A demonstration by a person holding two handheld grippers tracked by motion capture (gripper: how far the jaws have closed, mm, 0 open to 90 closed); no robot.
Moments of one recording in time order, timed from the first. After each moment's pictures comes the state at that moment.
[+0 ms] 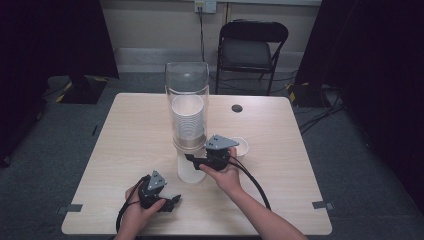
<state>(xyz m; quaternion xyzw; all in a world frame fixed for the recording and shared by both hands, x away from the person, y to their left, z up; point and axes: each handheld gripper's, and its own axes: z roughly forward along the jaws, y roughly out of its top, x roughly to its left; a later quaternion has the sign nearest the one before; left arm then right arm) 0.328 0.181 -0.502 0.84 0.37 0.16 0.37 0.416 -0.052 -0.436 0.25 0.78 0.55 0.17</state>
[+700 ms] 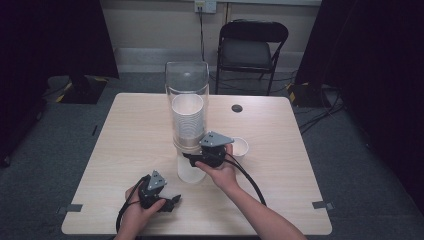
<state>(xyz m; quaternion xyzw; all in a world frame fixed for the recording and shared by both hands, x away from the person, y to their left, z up) 0.328 0.181 -0.502 0.84 0.37 0.16 0.37 0.421 -0.040 -0.429 0.24 0.79 0.54 0.19</state>
